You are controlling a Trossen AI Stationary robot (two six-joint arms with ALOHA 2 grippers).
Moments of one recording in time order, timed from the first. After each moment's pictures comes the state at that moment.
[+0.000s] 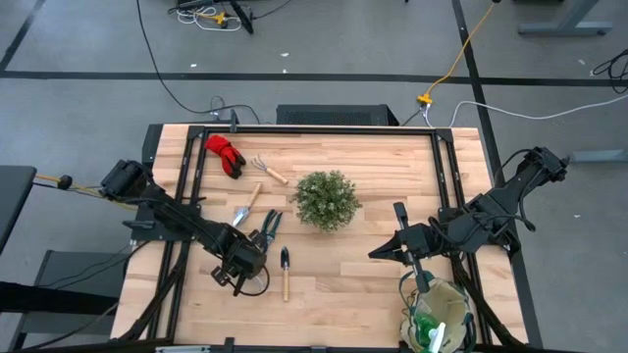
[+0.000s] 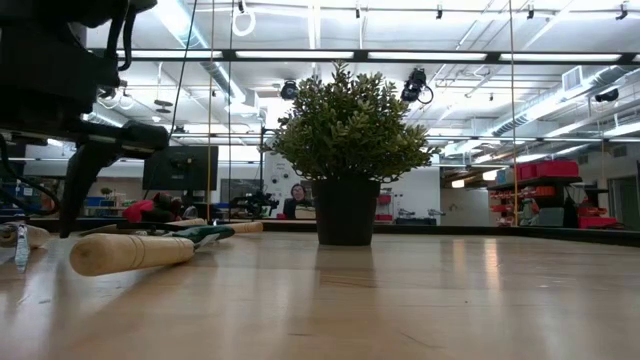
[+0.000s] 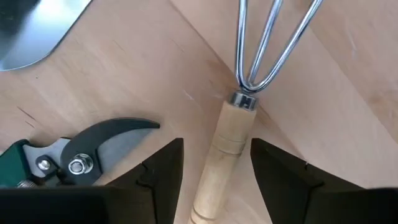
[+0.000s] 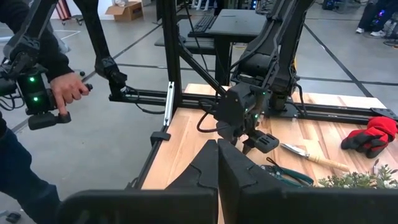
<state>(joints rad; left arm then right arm) -0.49 1.54 0.79 -0.61 -0.01 0.25 0.64 1.18 1.23 -0.34 0.40 0.15</state>
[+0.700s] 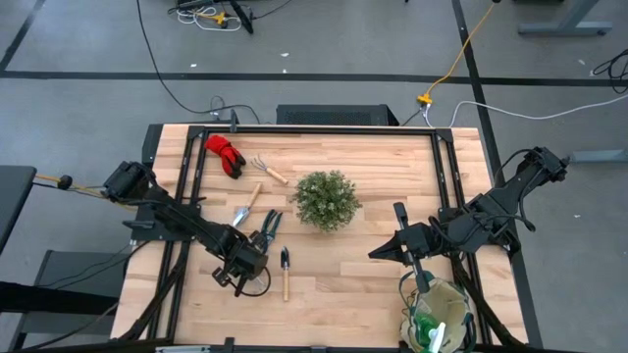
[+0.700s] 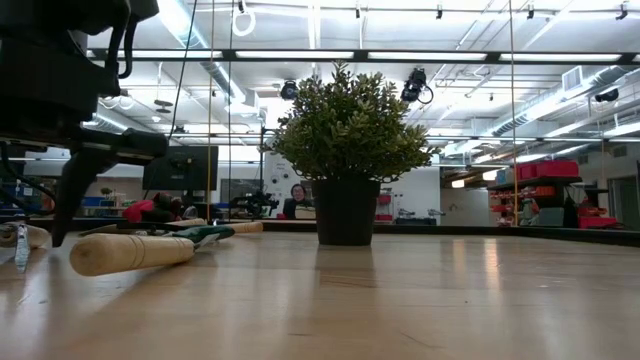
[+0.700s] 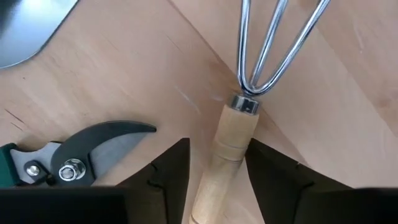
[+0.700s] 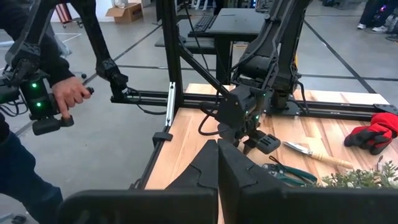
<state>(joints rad) -0.49 1.57 0.79 -0.59 0.00 0.25 0.64 1.18 1.23 -0.34 0.40 0.17</state>
